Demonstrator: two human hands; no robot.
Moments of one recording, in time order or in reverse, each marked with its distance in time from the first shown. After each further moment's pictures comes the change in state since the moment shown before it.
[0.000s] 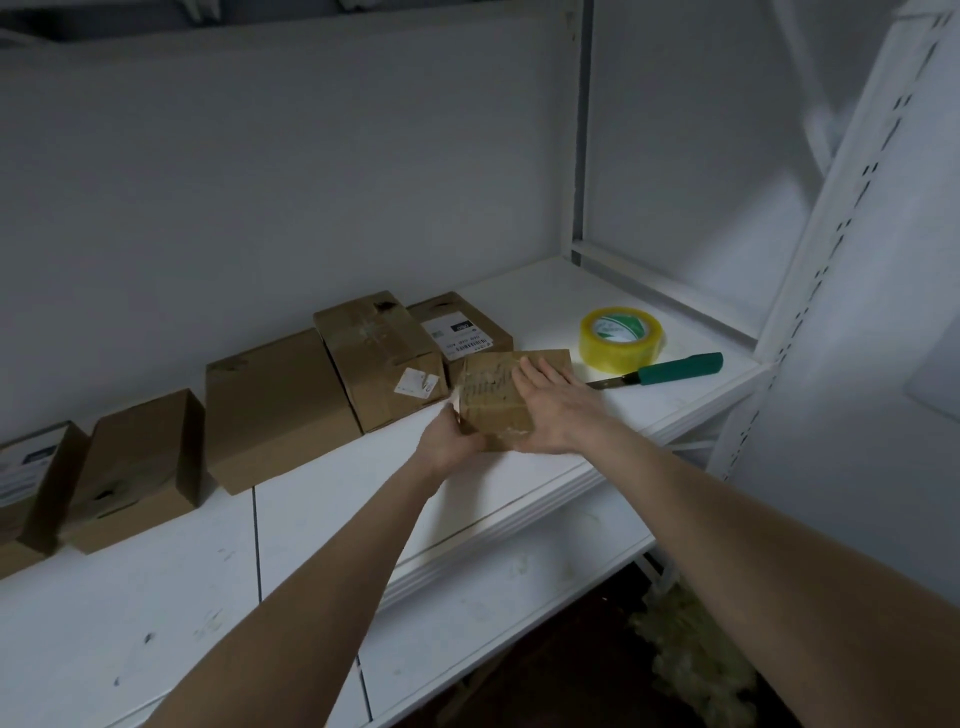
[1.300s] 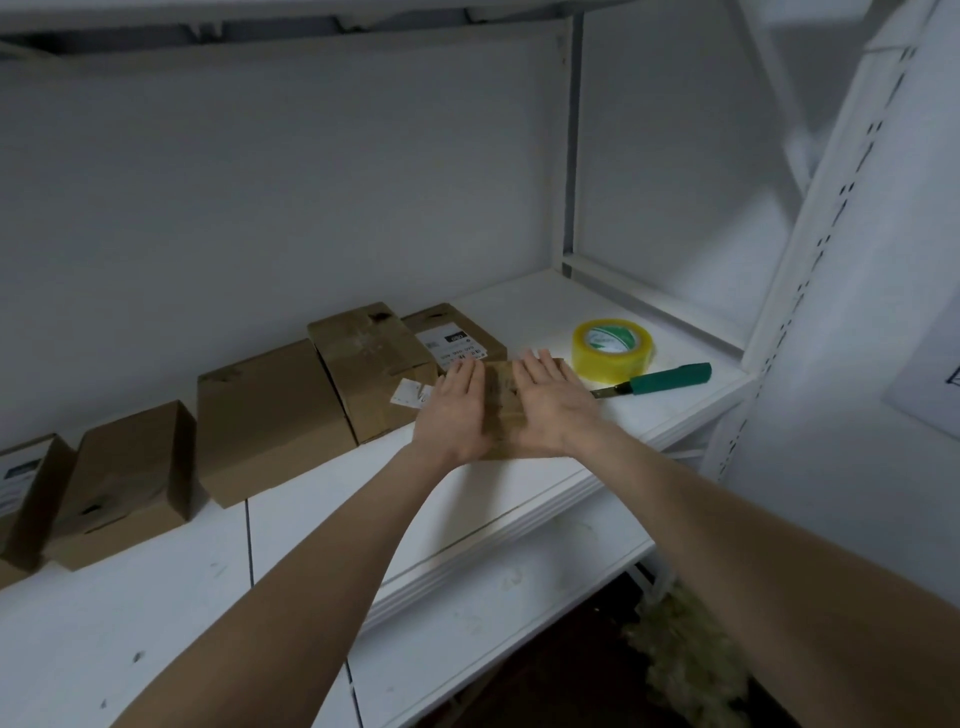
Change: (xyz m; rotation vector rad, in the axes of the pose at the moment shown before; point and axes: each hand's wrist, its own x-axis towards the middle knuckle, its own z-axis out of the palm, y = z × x) left_hand 0.011 0.033 -0.005 0.968 0.106 0.435; right_hand 0.002 -0.006 -0.014 0.063 0.090 0.071
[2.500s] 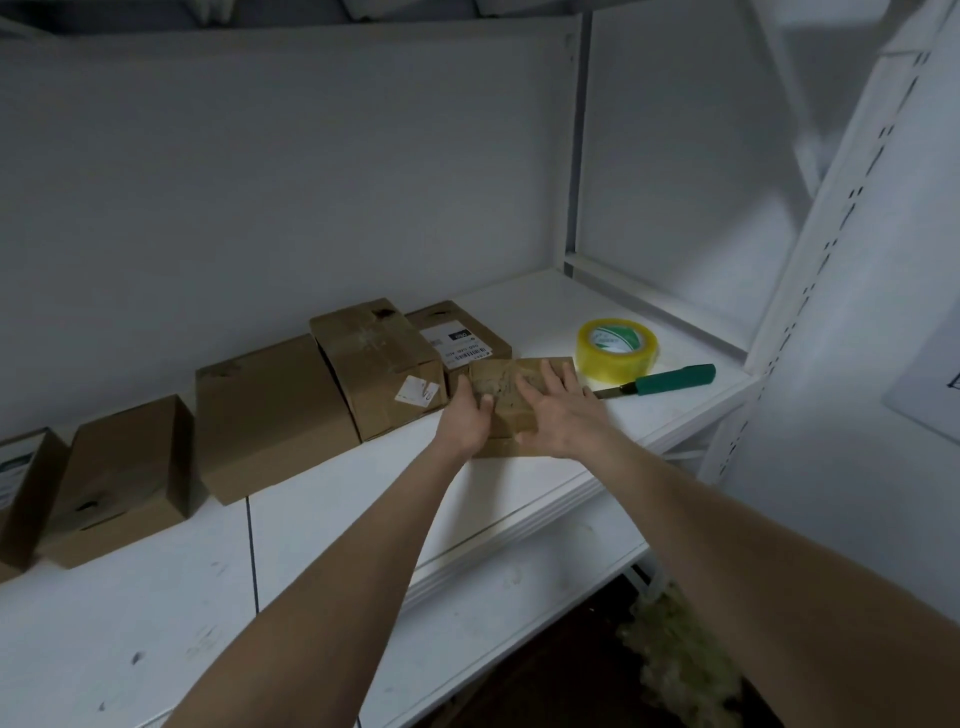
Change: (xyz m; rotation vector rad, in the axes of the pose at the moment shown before) left_hand 0.001 0.007 0.005 -0.817 -0.031 -0.355; right_hand 0.001 0.002 0.013 0.026 -0.125 0.110
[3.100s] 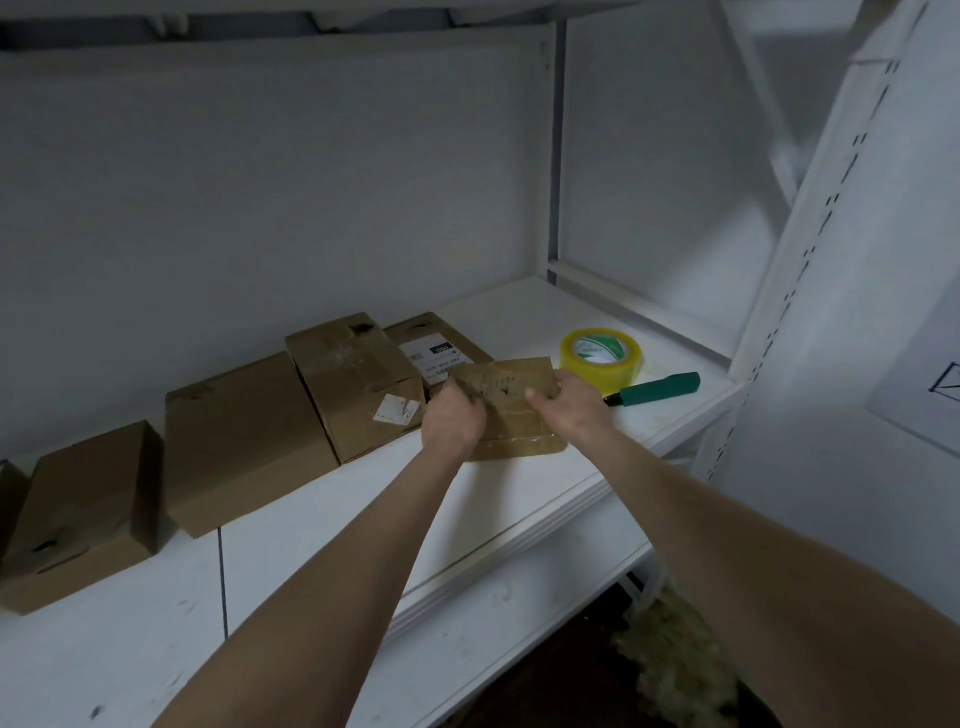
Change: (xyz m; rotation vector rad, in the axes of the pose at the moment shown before) left_hand 0.029 0.018 0.009 0.254 0.171 -0.066; right_hand 0.010 0.024 -0.012 0.758 0.243 0.299
